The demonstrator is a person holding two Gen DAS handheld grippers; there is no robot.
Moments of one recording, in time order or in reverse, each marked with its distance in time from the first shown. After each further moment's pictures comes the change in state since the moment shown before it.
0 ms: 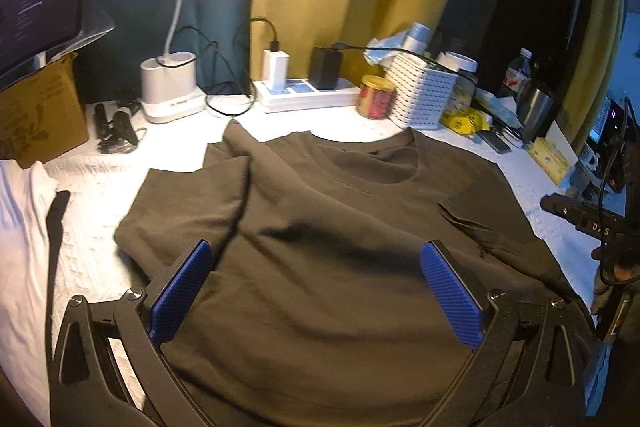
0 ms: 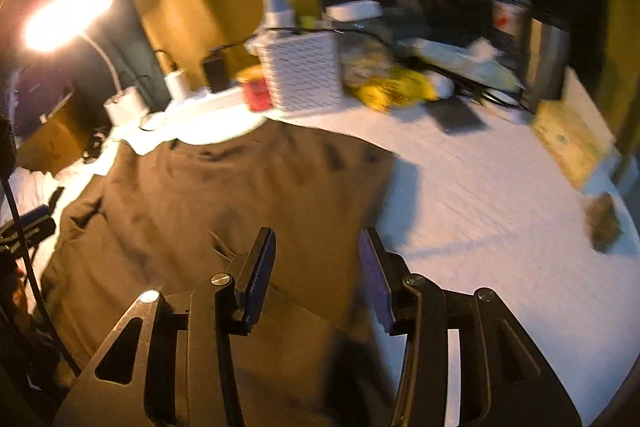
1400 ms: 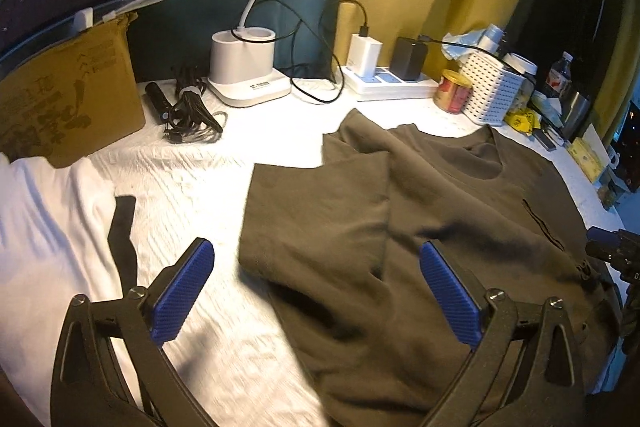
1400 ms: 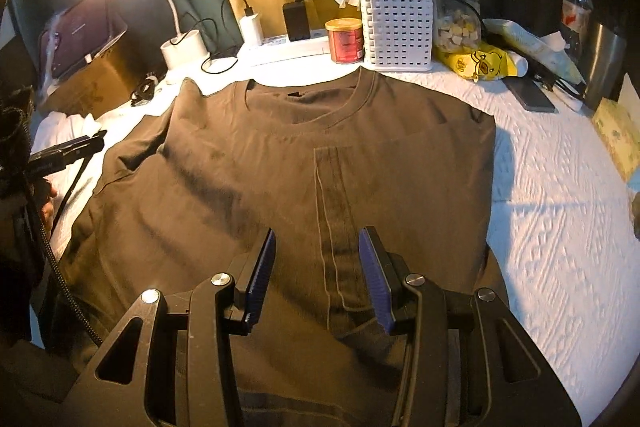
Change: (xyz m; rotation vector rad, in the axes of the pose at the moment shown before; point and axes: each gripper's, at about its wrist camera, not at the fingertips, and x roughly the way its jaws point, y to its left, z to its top) left arm 0.016 0.122 0.011 -0.015 0.067 0.058; right arm 0.012 0.087 -0.024 -0.119 0.106 0.119
